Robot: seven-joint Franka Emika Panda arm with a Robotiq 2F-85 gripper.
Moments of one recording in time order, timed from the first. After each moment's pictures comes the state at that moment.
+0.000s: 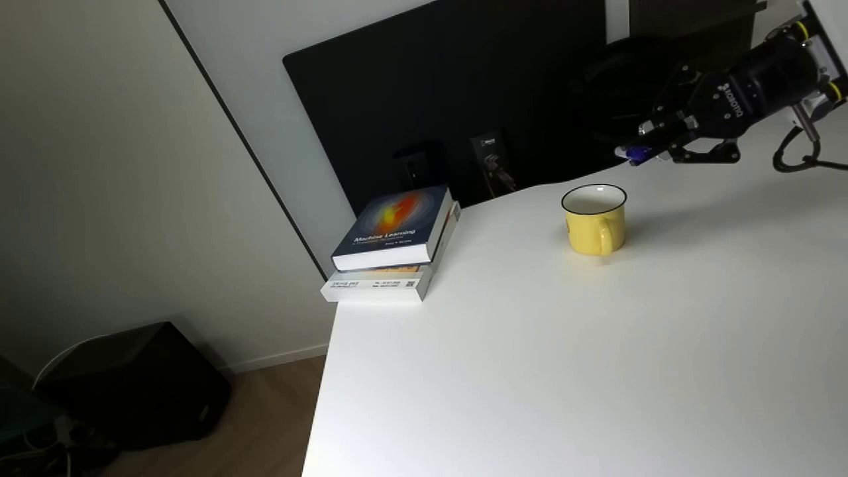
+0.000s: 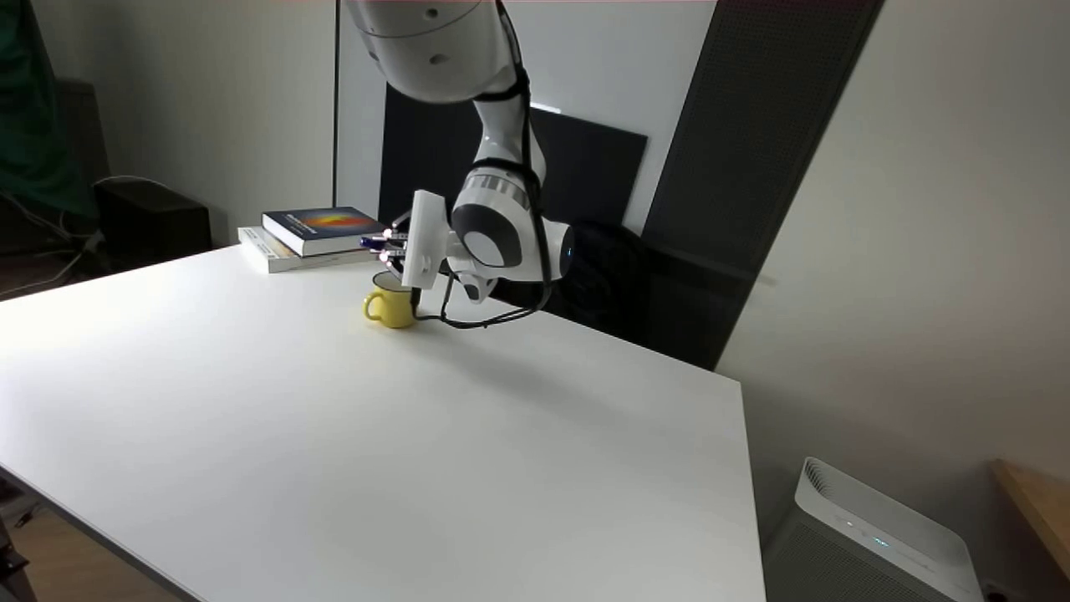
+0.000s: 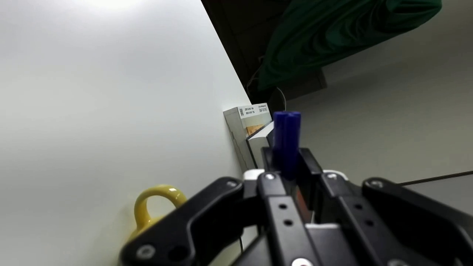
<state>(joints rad) -0.12 0.79 0.04 -1.62 1.34 1.81 -0.39</state>
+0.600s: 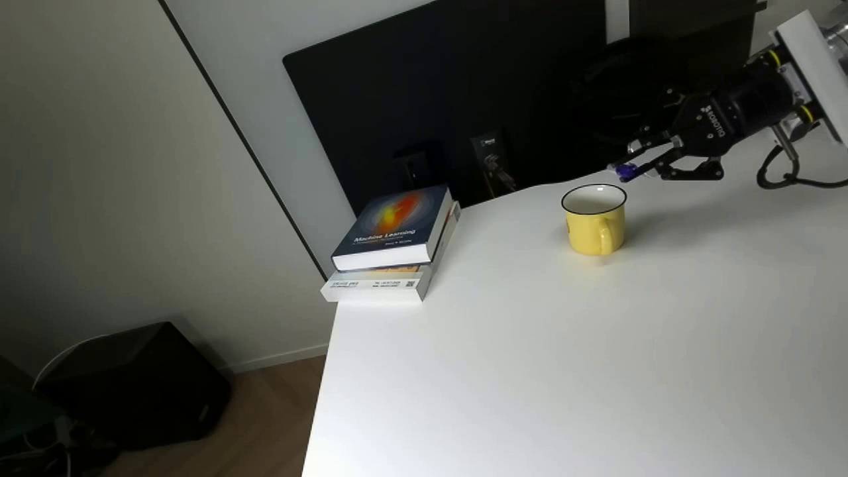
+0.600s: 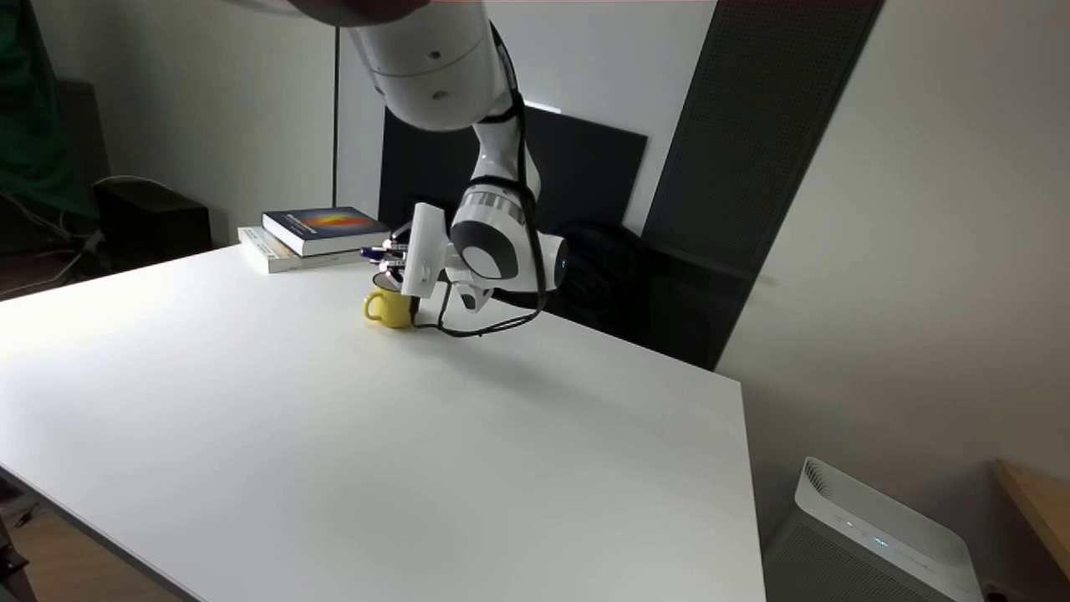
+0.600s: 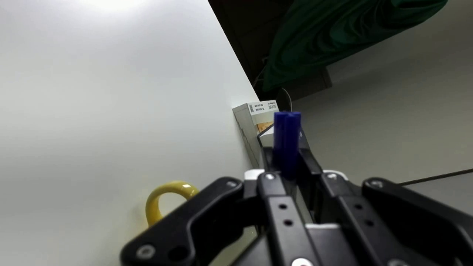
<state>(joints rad) -0.10 0.87 0.04 -1.53 1.34 1.81 -0.35</state>
